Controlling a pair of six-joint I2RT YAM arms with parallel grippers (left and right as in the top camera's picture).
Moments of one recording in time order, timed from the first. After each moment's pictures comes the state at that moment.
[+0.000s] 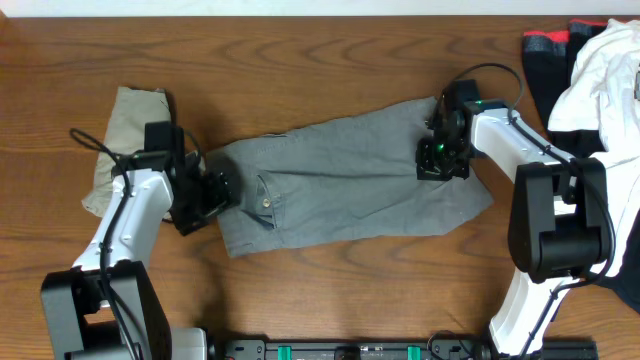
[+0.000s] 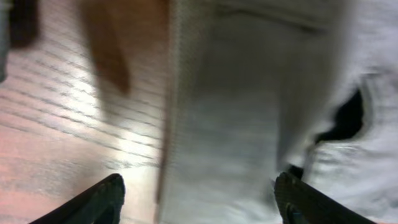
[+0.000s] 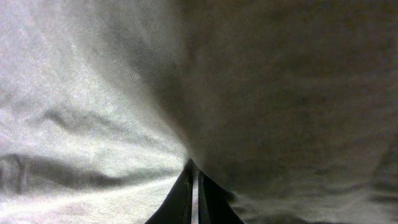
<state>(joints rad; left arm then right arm) 0.12 1.57 0.92 -0.86 0.28 -0.37 0.11 2.04 1.33 -0.84 -0.27 0.24</state>
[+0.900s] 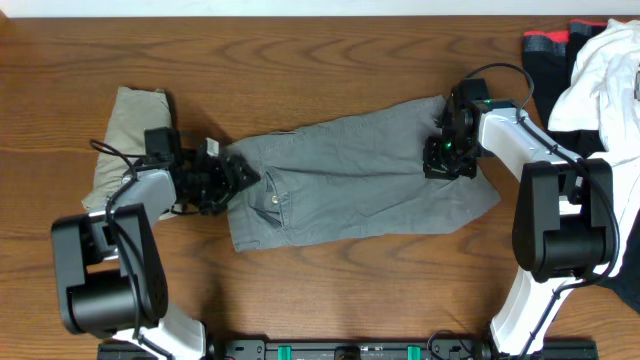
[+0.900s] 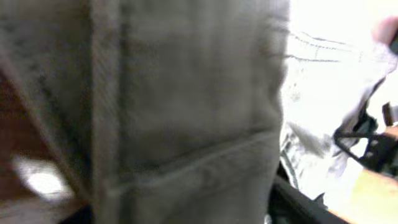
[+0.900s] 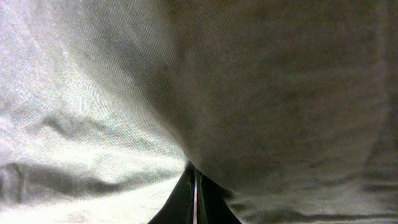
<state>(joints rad) 0.17 1.79 0.85 -0.42 0.73 -0.37 0.08 2.04 1.33 -0.83 -0.26 0.25</state>
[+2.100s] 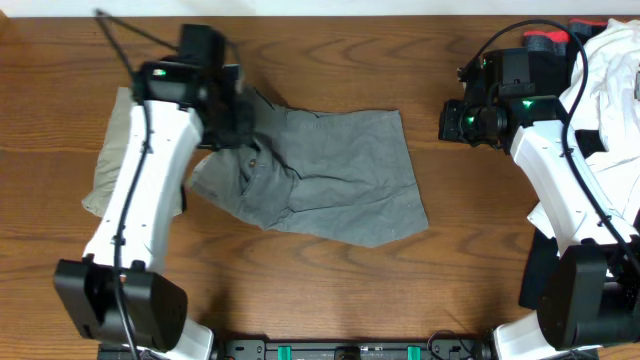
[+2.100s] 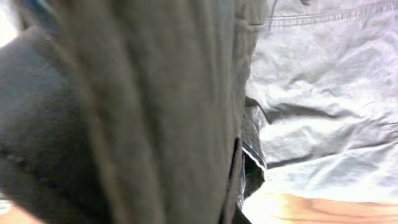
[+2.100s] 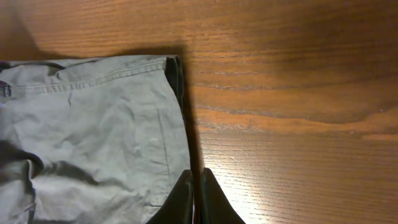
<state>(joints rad) -0.18 1.71 1.66 -1.26 0.03 -0.15 0.08 1.70 1.33 -0.72 -0.23 0.23</state>
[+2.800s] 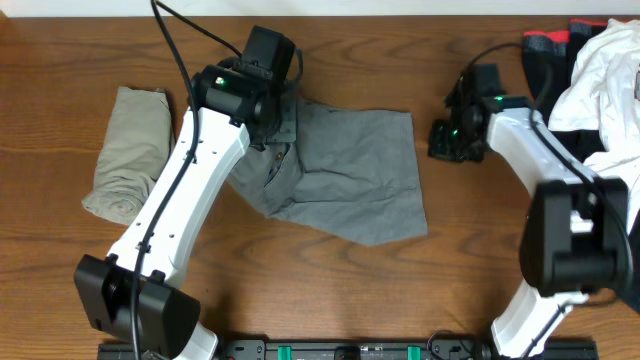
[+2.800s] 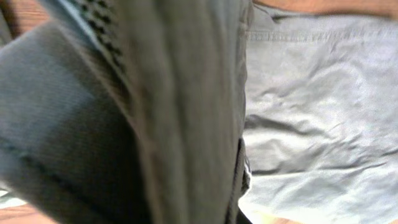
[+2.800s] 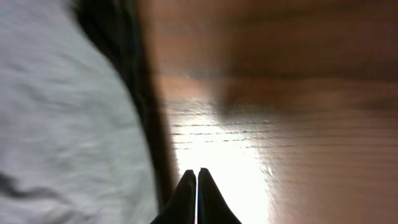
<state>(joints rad) -0.37 1.72 1.69 -1.18 -0.06 -0.35 0.09 1.97 1.33 -0.75 -0.21 0.26</state>
